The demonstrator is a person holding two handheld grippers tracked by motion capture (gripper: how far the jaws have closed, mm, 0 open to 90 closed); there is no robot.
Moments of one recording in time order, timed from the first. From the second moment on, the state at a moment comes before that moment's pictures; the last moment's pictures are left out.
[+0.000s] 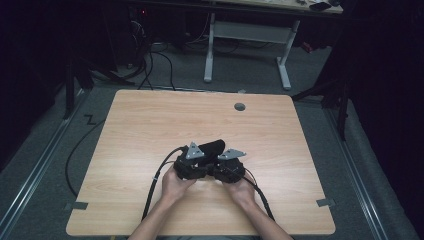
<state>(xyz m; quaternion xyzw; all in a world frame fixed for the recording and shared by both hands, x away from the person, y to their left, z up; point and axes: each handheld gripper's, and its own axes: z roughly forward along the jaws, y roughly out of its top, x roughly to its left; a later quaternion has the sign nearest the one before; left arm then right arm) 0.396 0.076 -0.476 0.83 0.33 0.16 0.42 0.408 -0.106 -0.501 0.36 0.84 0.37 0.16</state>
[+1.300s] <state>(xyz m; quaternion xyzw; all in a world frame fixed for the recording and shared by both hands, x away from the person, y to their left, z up) 0.375 0.082 -0.489 0.83 0.36 0.16 0.39 0.389 -0.125 -0.470 0.31 0.85 0.39 0.14</state>
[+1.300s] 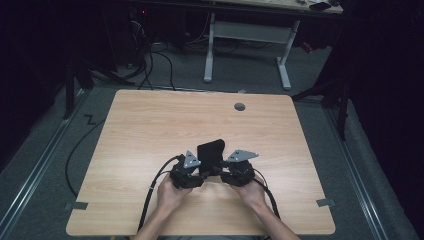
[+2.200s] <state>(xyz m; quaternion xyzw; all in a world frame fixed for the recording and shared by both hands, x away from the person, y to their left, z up) 0.414 0.090 -0.491 0.81 0.42 0.13 0.39 0.414 -0.106 -0.474 0.34 0.83 0.41 0.15</state>
